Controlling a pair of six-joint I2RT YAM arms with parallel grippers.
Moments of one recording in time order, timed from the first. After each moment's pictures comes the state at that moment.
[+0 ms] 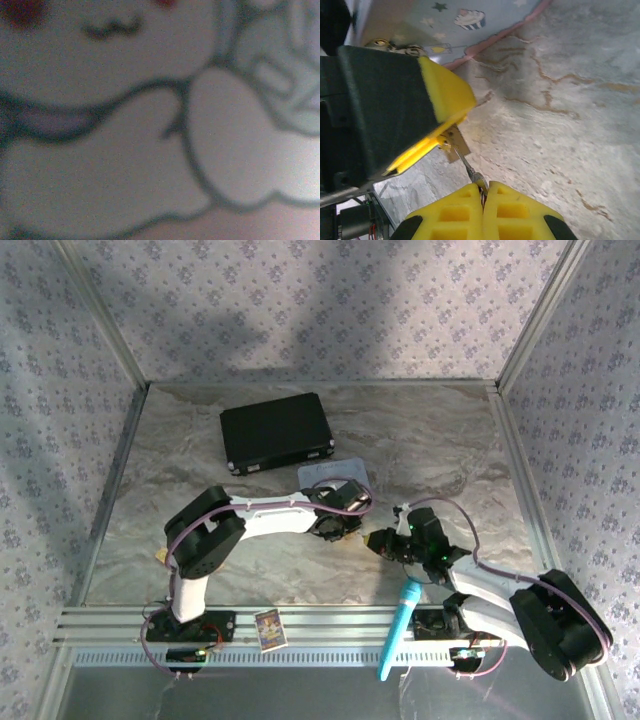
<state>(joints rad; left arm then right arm) -1.05 1.91 1.23 -0.44 -0.09 -1.42 0.52 1.08 0.14 0.29 -0.44 0.90</state>
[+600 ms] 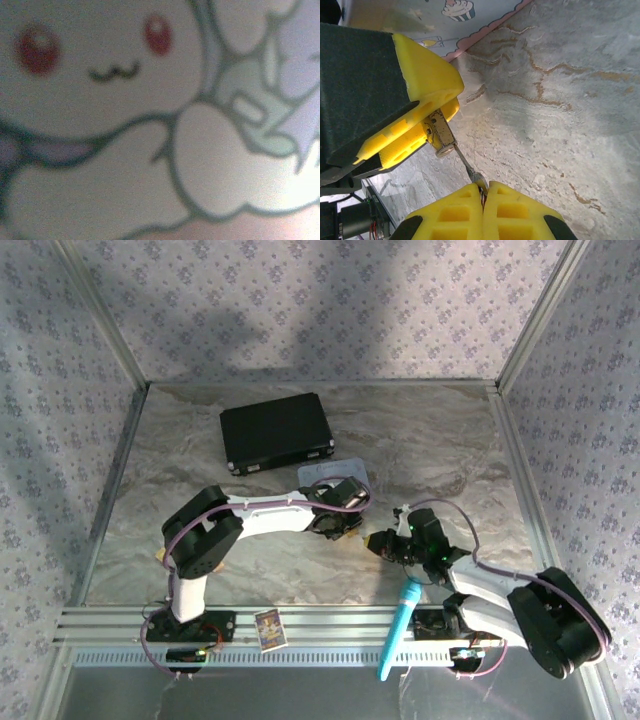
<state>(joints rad) -1.03 1.91 1.22 -0.40 -0.06 -1.47 0.52 1.10 0.14 0.31 -0.46 0.90</state>
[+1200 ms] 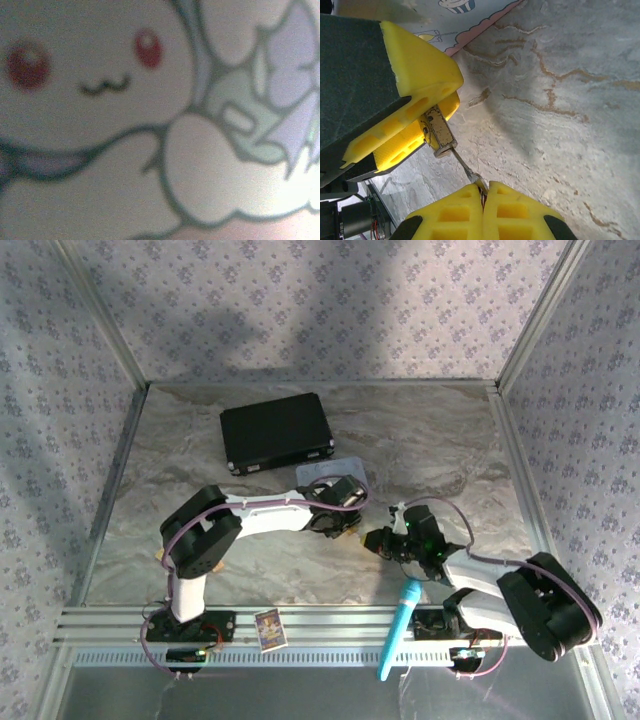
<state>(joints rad) -1.02 1.90 1.20 -0.36 -0.05 -1.49 0.52 1.20 0.17 0.36 -0.48 0.91</state>
